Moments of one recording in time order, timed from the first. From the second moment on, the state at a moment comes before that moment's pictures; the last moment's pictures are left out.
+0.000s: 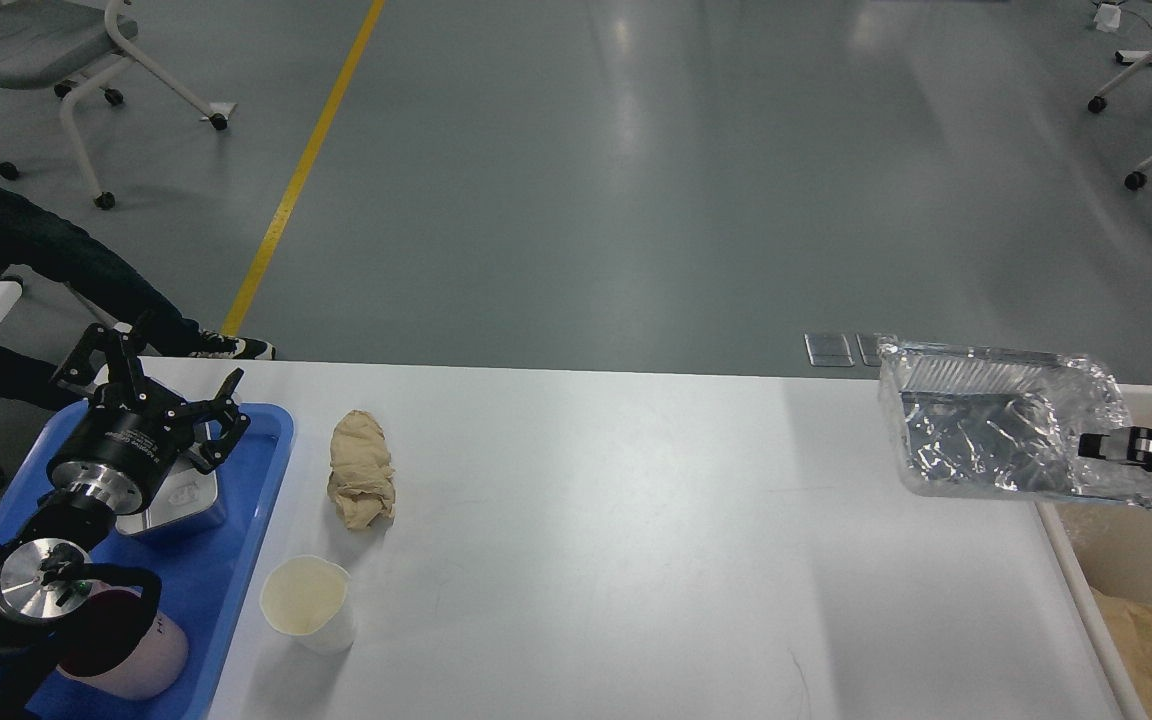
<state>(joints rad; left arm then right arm) -0.16 0.43 -1.18 -1.31 0.01 -0.02 -0.09 0.77 -1.08 0.26 1.17 -1.27 0.40 0.37</state>
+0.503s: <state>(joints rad) -0.17 0.43 -1.20 -1.31 0.04 -0.03 -0.04 1.00 -0.78 0.05 1.15 -1.31 0.41 0.24</state>
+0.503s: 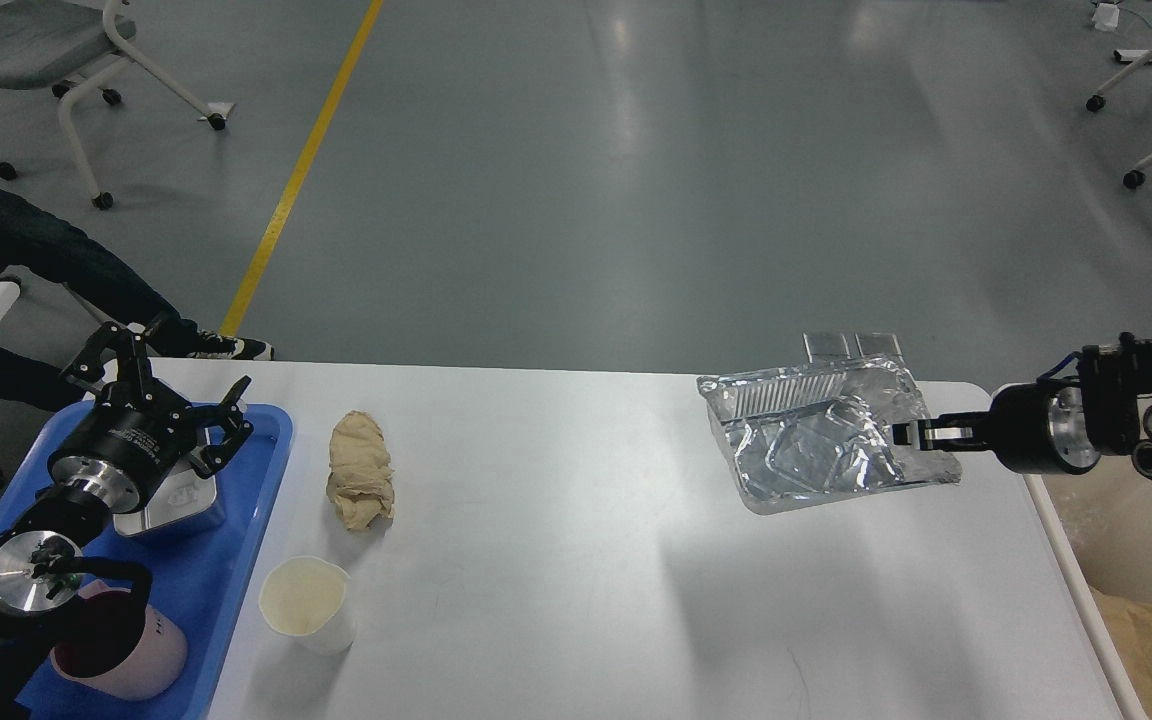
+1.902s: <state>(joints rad) -0.18 0.50 -1.18 -1.34 0.05 0.01 -0.02 1.29 -0.10 -0.46 0.74 -0.81 0.34 0.20</state>
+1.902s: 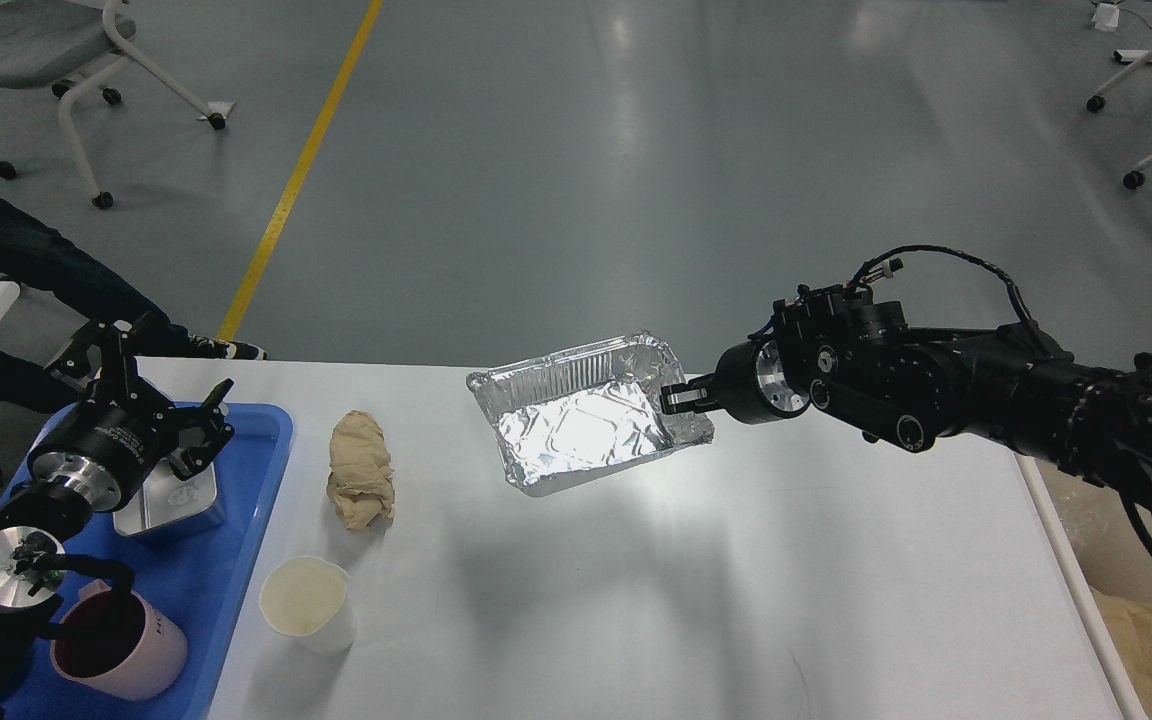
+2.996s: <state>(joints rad) 0.36 1.00 -1.48 -1.46 0.05 -0.17 0.04 1.41 0.01 -0.88 0.90 -0.39 0.16 0.21</state>
